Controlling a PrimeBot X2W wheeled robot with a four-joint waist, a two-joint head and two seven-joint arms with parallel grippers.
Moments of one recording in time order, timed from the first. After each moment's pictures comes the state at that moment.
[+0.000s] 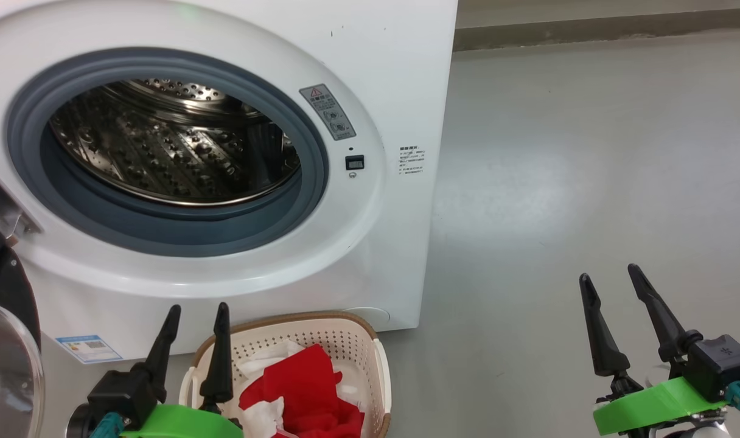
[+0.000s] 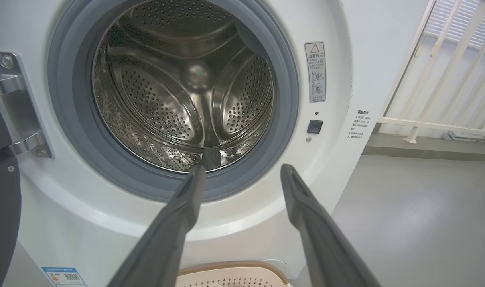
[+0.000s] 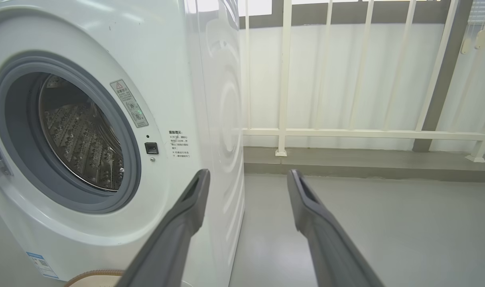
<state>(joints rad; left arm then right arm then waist) -0.12 0.07 -0.10 0.24 -0.31 0.01 -0.25 0.01 -0.07 -0.03 0.09 0.23 0.13 -0.26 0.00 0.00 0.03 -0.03</state>
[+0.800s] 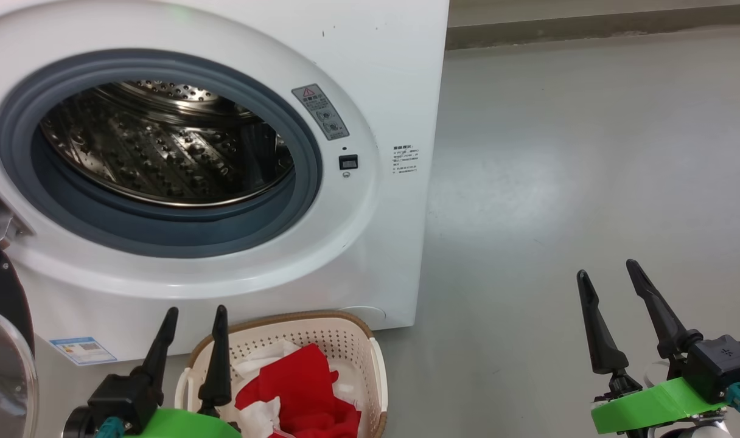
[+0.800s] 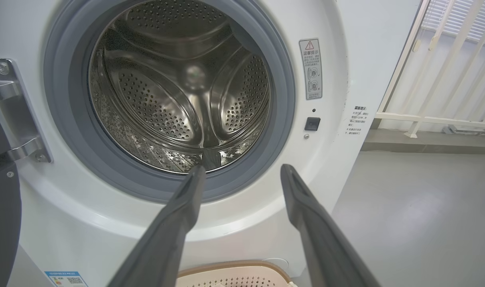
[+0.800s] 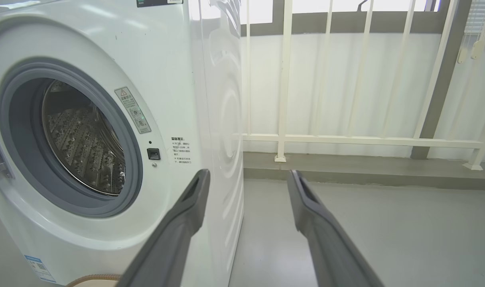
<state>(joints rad) -0.10 0.09 -0.10 0.22 -0.29 0.02 -0.25 0.02 -0.06 -0.03 0.05 0.21 0.13 -0.26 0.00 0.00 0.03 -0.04</state>
